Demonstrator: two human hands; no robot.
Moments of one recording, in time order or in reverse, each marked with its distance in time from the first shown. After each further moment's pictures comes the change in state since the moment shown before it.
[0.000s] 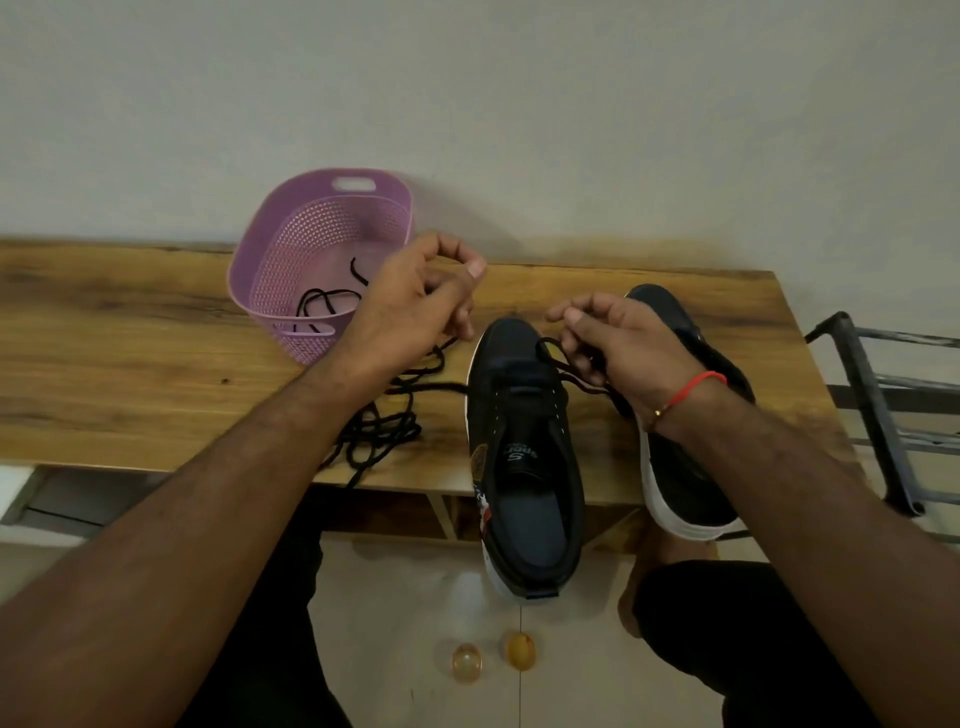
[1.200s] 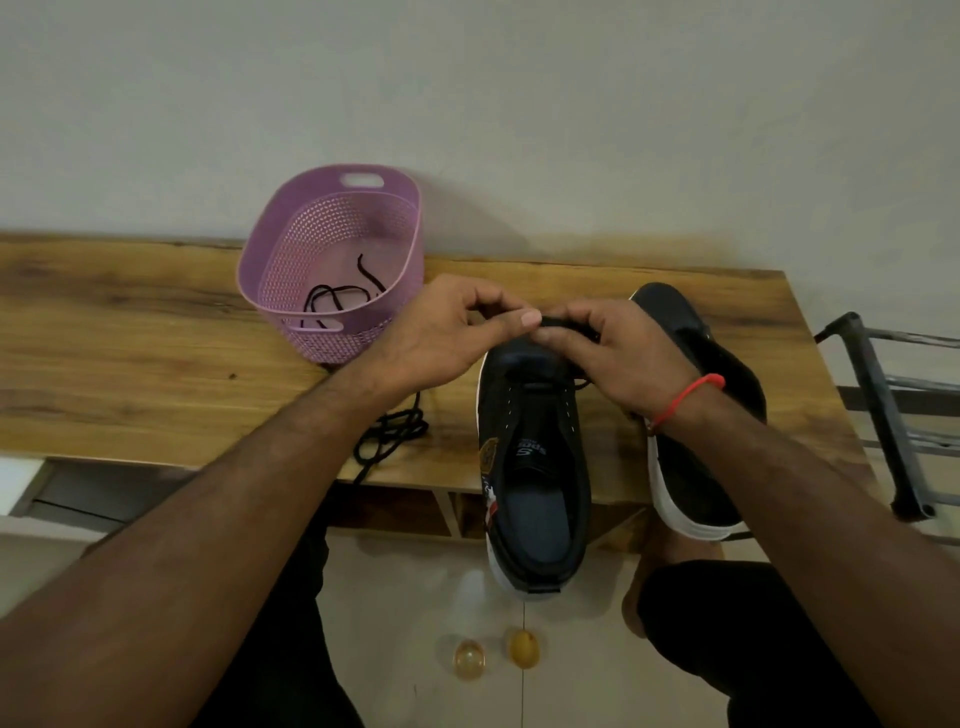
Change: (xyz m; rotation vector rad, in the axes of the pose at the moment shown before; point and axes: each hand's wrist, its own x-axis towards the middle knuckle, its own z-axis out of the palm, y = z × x) left_hand -0.005 0.005 0.014 0.234 -0.188 -0.009; right_hand -0.007 -0.013 0.008 -0.533 -0.081 -0.306
